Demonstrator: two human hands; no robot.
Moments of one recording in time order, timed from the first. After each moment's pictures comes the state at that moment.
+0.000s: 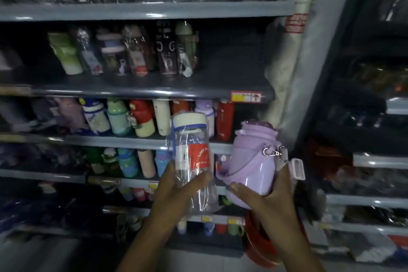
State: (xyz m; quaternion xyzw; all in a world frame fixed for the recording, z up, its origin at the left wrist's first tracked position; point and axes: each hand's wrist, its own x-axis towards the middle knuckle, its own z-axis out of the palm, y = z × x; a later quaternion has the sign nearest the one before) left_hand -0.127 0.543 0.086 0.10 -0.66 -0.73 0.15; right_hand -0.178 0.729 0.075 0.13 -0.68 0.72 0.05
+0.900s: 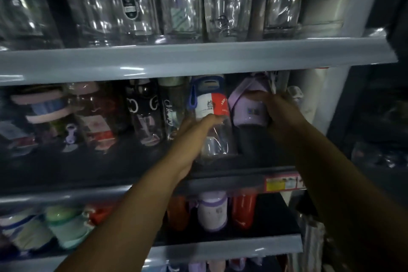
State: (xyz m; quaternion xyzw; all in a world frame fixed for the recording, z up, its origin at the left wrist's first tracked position) left_hand -0.513 0.414 0.217 0.01 -0.70 -0.71 0.08; right_hand -0.587 0.601 0.246 0.03 -0.61 0.79 0.04
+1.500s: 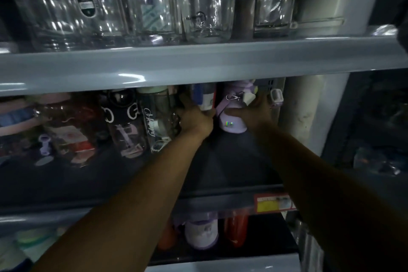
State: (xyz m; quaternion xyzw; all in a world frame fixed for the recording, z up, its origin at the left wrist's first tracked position) left_hand -0.643 0.445 0.210 0.13 -0.83 -0.49 0.24; right_hand -0.692 0.598 0.201 0.07 -0.75 0.63 0.18
